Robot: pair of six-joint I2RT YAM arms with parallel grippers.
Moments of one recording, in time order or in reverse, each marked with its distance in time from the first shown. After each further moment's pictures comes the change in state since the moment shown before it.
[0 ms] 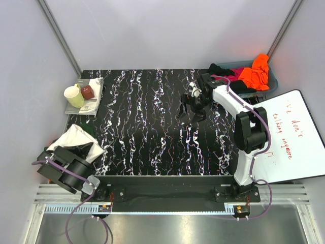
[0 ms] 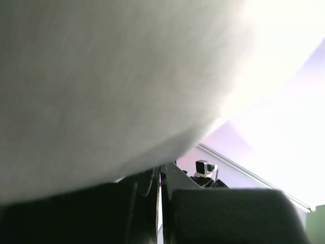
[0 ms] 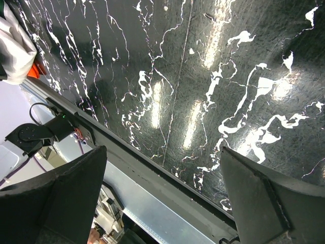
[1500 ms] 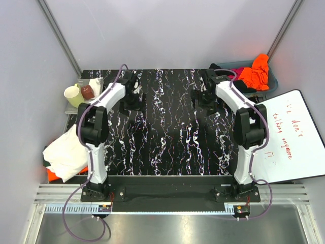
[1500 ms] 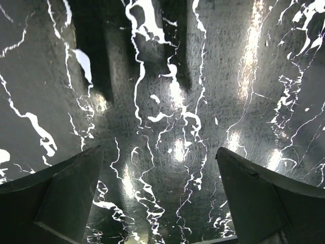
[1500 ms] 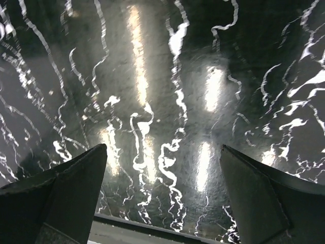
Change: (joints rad) left arm -1.347 0.689 1.308 -0.758 -0.959 0.486; right arm -0.055 0.061 0.098 -0.009 0.426 0.005
